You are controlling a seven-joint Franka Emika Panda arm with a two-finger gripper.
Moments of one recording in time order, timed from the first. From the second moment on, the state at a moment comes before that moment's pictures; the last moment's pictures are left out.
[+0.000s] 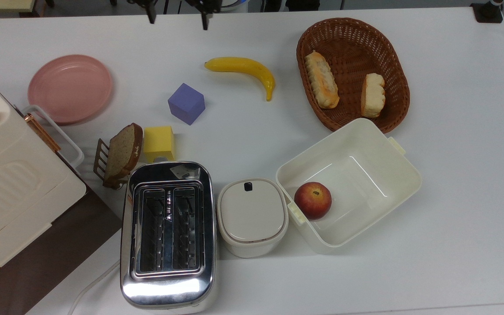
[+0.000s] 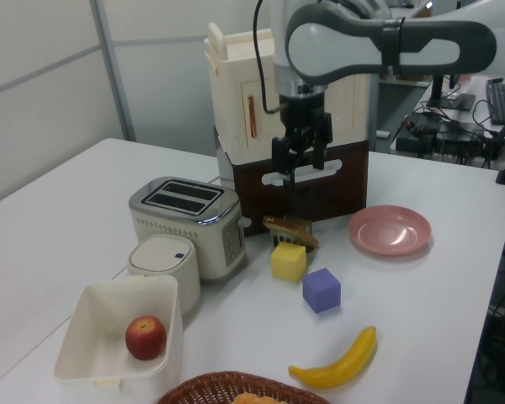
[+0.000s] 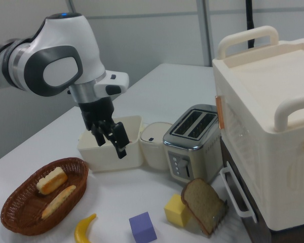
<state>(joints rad) 0.02 0.02 -0.05 -1.60 -0.01 1.62 0.08</state>
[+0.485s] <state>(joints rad) 0.12 0.02 0.01 -1.70 -0.01 1.72 0.12</state>
